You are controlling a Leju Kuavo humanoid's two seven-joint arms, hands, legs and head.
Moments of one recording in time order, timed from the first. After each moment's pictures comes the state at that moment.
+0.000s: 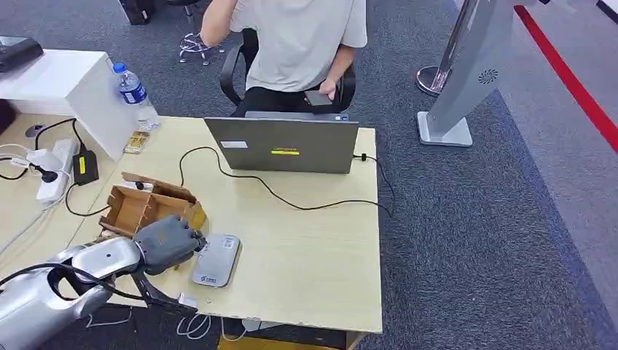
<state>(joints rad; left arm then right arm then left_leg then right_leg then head) -0.45 0.83 -0.91 -1.59 -1.00 -0.19 -0.15 -0.12 0.01 1.03 -0.14 -0.73 -0.23 0.14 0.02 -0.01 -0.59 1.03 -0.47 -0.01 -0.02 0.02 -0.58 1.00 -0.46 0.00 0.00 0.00</state>
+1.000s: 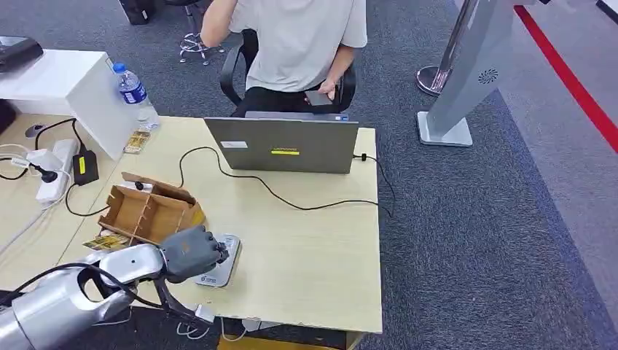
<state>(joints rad) -0.51 0.75 -1.05 -1.51 -0.99 -0.12 -0.19 -0.16 0.01 1.09 -0.14 -0.72 -0.21 0.18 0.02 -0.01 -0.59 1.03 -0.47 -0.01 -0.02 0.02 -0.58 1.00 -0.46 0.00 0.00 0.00</state>
